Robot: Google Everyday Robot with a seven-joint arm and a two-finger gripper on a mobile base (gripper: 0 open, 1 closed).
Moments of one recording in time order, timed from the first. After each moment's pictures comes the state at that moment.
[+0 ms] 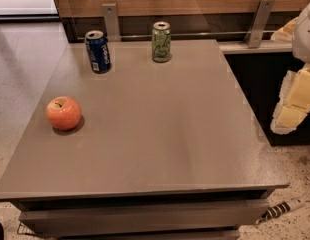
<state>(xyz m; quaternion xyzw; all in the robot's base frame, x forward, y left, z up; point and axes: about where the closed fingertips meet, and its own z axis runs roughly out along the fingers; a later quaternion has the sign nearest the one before) 0.438 -0.214 0.985 -0.60 0.78 -0.05 0.17</state>
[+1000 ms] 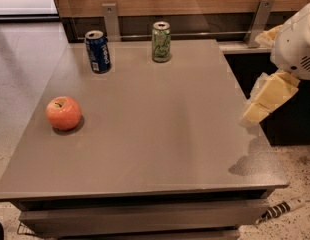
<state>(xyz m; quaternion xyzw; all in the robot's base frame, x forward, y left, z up) 0.469 -0.185 0.966 -0.56 0.78 0.00 0.27</state>
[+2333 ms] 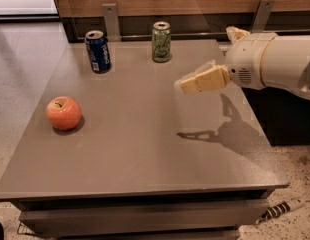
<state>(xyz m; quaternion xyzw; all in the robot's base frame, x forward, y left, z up) 0.548 -0.108 0.968 -0.40 0.72 0.12 0.55</state>
